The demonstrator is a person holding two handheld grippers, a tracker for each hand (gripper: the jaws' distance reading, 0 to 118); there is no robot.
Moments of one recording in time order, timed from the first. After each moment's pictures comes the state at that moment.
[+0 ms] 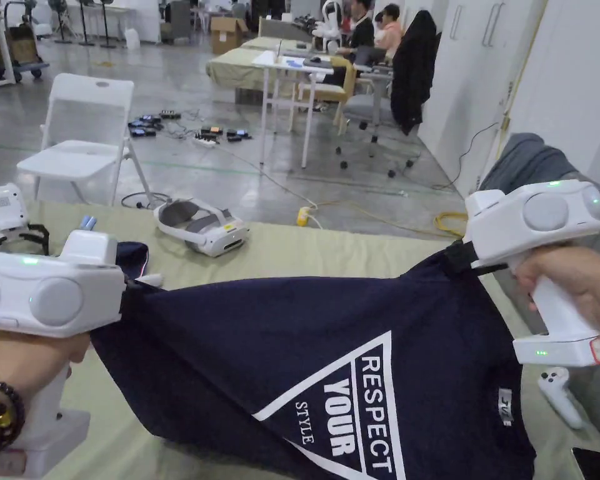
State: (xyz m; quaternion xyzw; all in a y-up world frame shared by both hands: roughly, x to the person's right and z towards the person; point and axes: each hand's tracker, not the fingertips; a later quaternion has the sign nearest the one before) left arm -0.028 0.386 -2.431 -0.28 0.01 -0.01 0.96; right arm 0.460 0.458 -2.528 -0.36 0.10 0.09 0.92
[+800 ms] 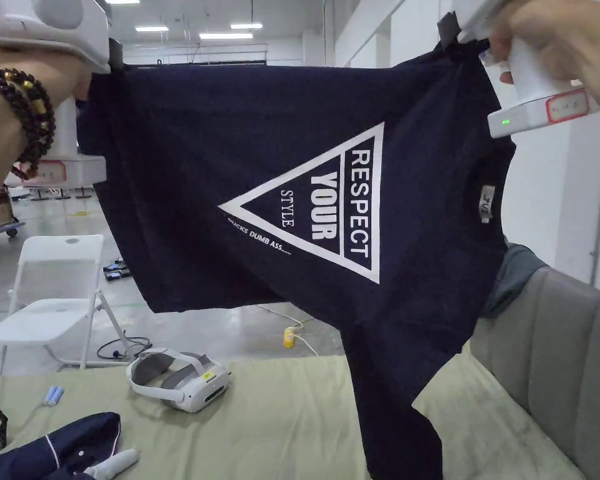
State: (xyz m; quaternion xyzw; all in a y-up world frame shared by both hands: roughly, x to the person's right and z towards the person) left arm 0.006 0.767 -2.592 -0.02 0.06 -0.03 1.00; right arm 0.444 0.802 -2.587 -0.07 -0.05 0.10 0.99
